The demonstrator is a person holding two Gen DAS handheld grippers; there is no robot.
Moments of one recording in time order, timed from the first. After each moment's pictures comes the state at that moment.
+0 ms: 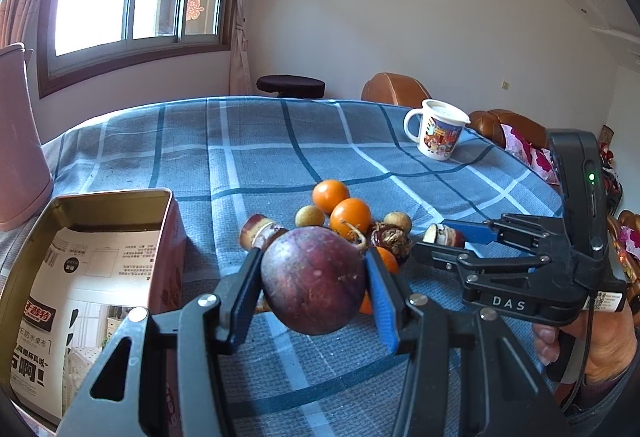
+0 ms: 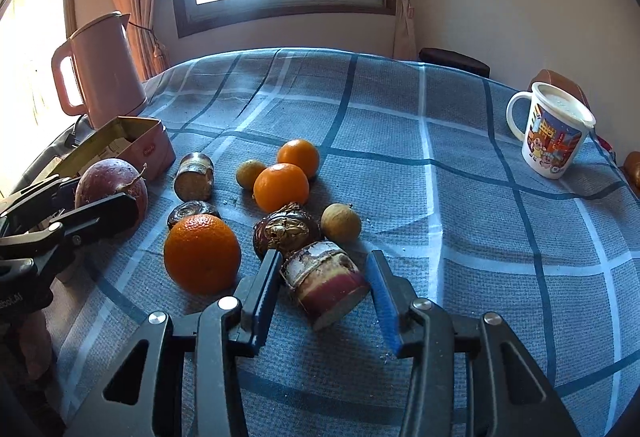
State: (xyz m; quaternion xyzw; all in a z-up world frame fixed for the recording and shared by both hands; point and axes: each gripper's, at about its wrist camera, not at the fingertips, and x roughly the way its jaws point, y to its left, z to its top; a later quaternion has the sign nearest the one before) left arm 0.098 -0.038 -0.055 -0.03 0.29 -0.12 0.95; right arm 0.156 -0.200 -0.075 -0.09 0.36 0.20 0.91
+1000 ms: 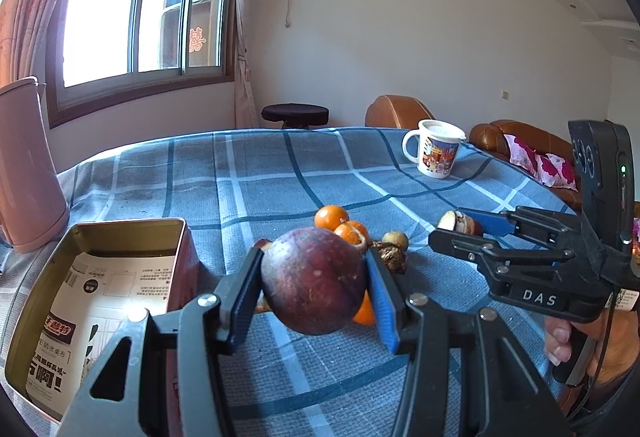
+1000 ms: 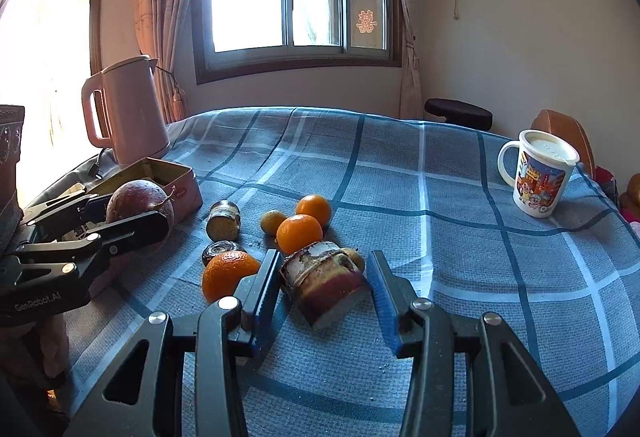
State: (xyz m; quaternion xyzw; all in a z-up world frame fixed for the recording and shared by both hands) left arm 0.078 -0.043 -0.044 -0.01 0.24 -0.10 0.97; right arm 0.128 -0.209 -0.053 -0.07 0.27 0.23 0.93
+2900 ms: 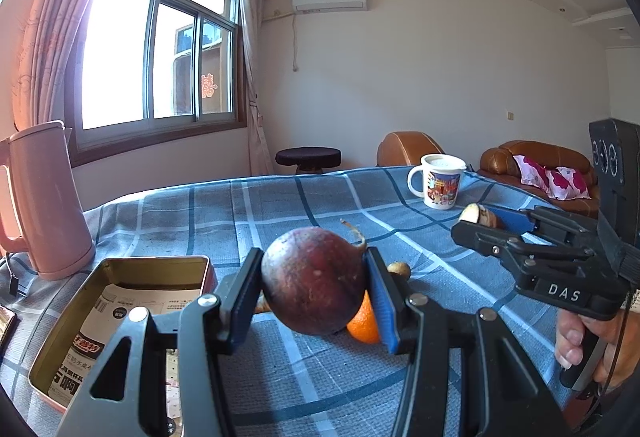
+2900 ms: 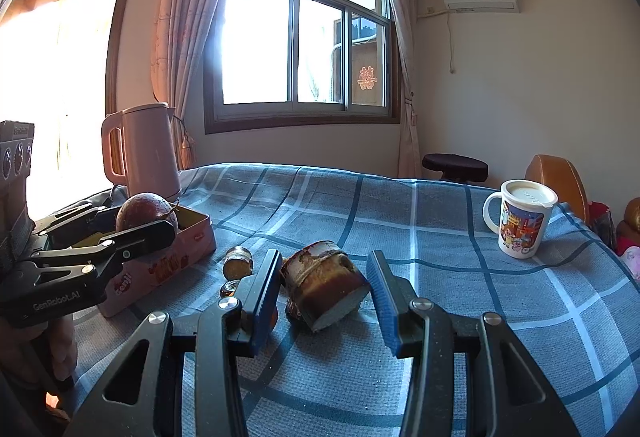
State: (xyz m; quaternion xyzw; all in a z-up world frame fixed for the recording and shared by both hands) left arm 0.049 -0.045 -0.032 0.02 0.15 -0.08 0.99; right arm 0.090 -0.222 -0.036 -0.05 0.16 0.24 0.96
